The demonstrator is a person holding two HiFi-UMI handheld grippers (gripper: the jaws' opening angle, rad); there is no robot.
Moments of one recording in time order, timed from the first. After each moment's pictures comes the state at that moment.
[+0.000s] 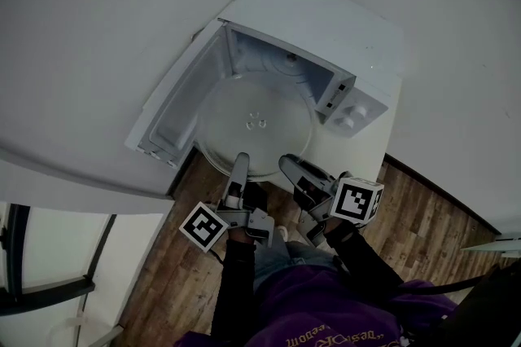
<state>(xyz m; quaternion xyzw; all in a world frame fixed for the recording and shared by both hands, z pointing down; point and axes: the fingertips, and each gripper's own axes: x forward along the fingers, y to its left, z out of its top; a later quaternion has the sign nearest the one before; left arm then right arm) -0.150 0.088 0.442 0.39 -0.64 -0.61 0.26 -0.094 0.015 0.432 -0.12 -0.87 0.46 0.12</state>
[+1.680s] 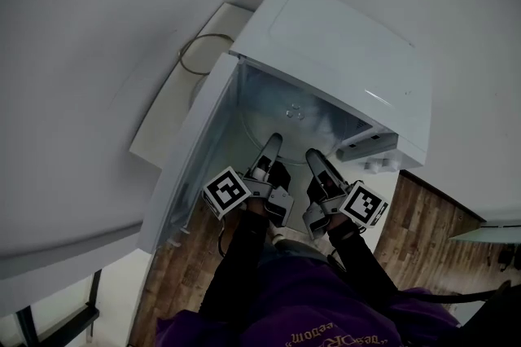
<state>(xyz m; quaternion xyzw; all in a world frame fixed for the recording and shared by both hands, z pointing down) -0.291 -0.057 0.516 0.44 -0.54 -0.60 0.40 -0.209 -0.107 0.502 0.09 -0.87 0.47 0.08</state>
